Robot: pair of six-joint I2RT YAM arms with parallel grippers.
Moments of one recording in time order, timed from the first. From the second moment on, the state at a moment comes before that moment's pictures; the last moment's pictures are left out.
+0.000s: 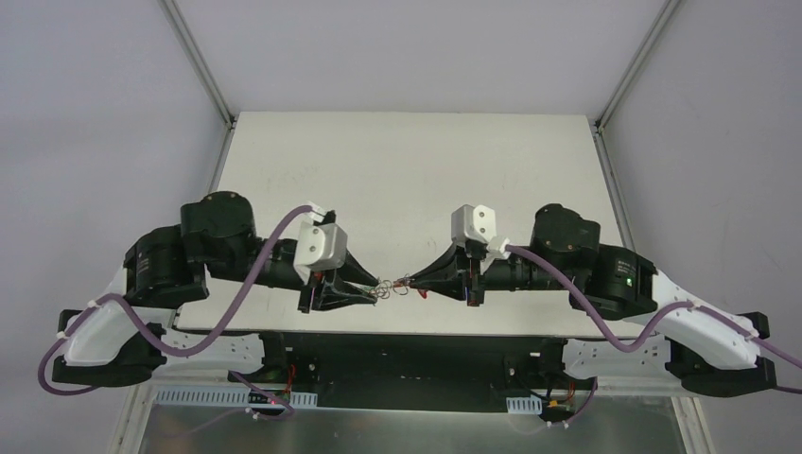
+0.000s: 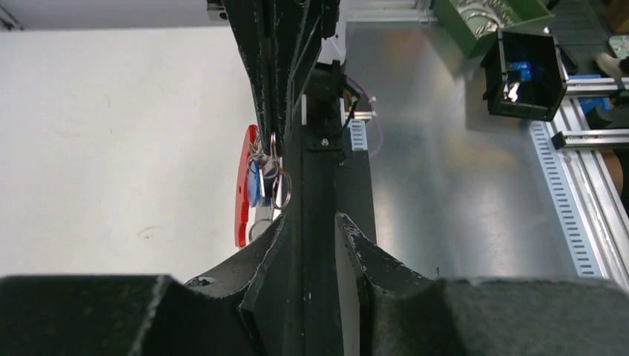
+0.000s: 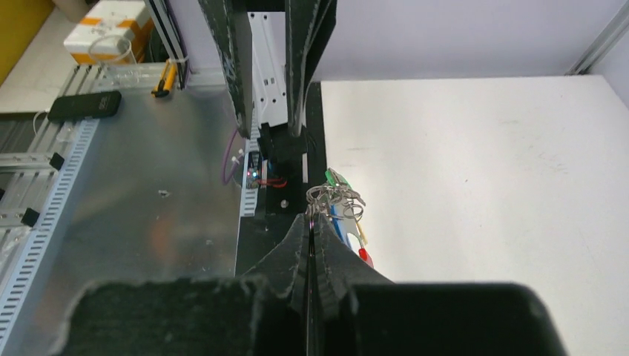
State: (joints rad) left arm -1.26 0.97 1.64 -0.94 0.31 0.07; right arm 1.31 0.99 1.42 -0.60 -0.24 -0.06
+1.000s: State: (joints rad) left arm -1.26 0.95 1.51 -0.72 0.27 0.13; right arm 1.31 0.93 1.30 -0.29 -0.25 0.01
